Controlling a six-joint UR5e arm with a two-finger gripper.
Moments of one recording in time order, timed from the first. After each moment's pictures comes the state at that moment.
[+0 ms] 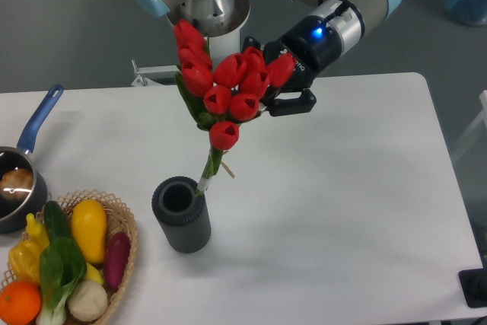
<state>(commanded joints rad) 2.78 -1.69 -1.81 -1.01 -0.02 1.21</state>
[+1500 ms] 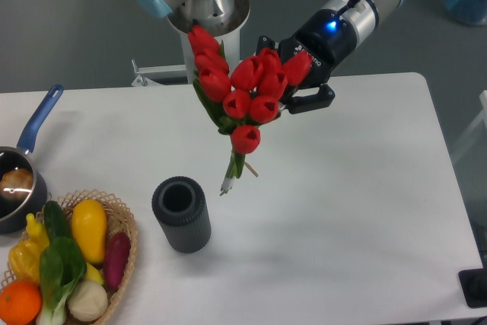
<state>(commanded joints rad) 2.82 -1.67 -1.79 -1.02 0.10 1.20</state>
